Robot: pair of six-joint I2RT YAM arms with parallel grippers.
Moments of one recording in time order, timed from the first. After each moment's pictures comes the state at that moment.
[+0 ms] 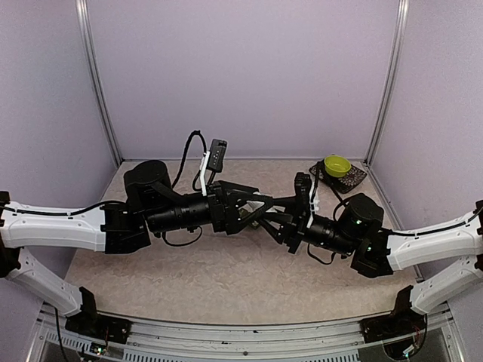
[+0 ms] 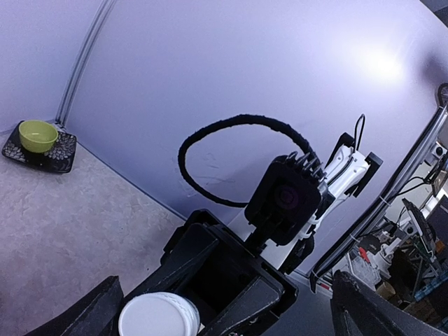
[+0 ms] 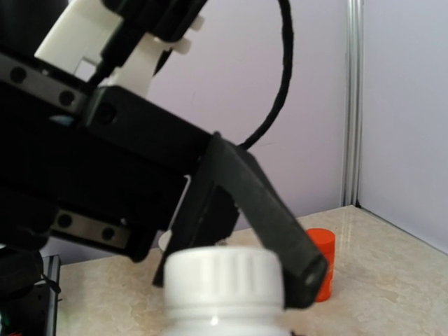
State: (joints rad) left arm -1.13 1.35 0.93 0.49 0.21 -0.55; right arm 1.08 1.28 0.58 0.88 -0.13 0.05
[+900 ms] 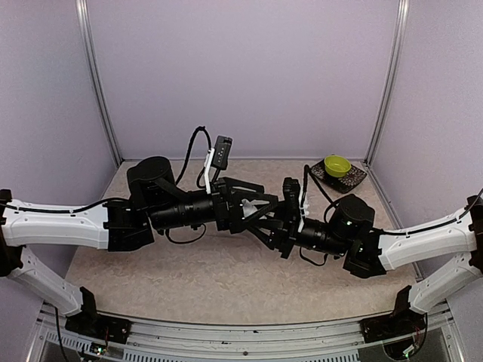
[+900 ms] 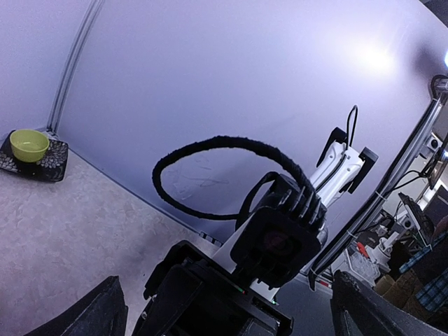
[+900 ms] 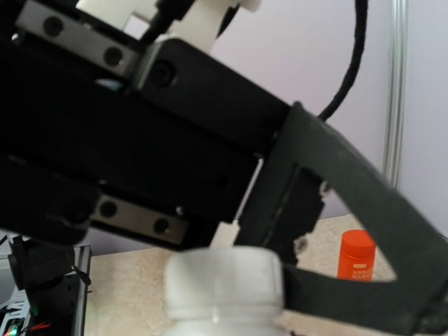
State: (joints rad) left arm -1.13 1.38 0.97 0.48 0.24 -0.52; right arm 1.11 1.35 0.61 0.91 -0.20 0.05
